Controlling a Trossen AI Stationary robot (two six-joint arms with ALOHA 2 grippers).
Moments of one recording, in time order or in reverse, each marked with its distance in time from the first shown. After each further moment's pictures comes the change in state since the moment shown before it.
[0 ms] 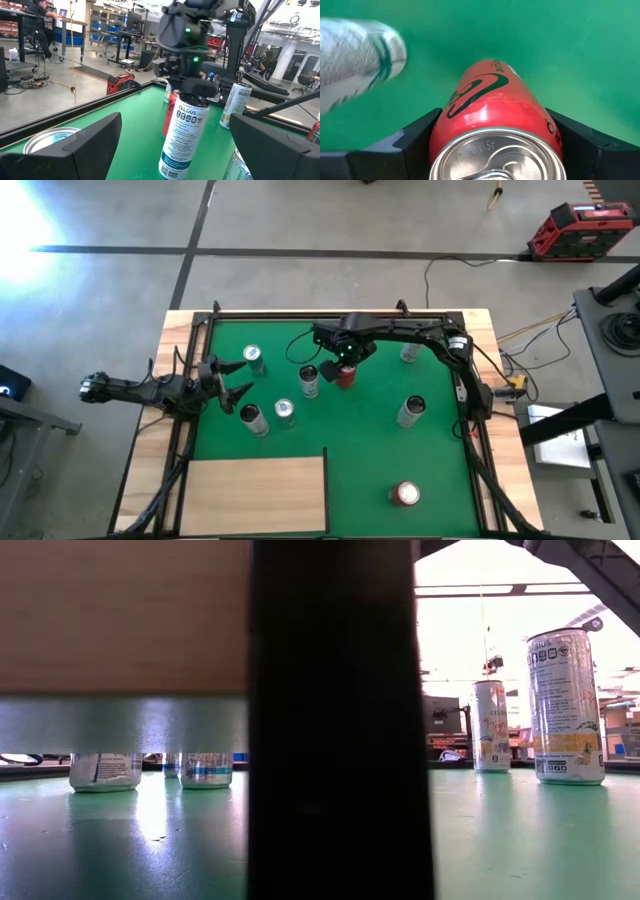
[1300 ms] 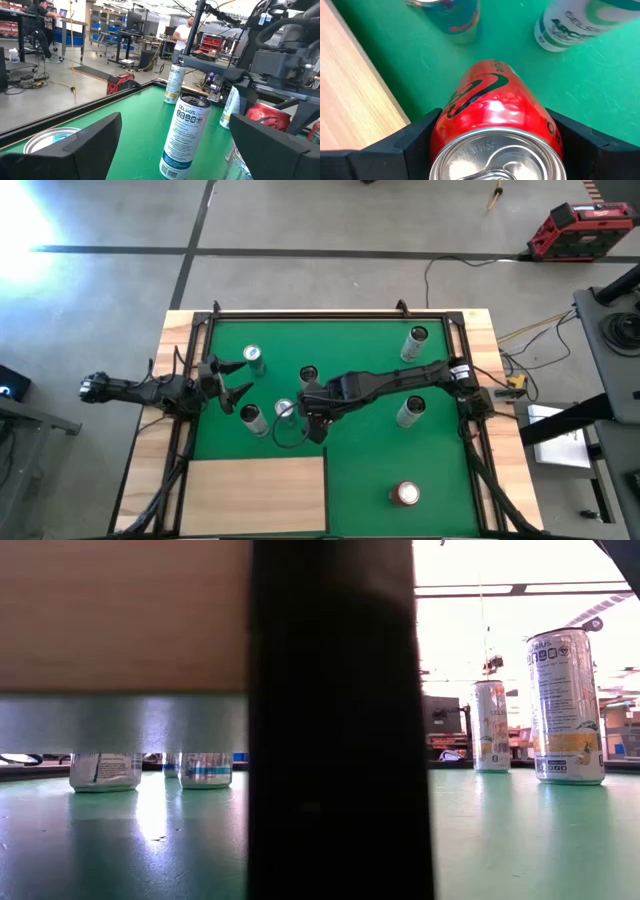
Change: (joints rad) left arm 0.000 0.000 0.000 0.000 0.000 0.000; right arm 0.422 -0.009 0.112 0.148 0.161 0.047
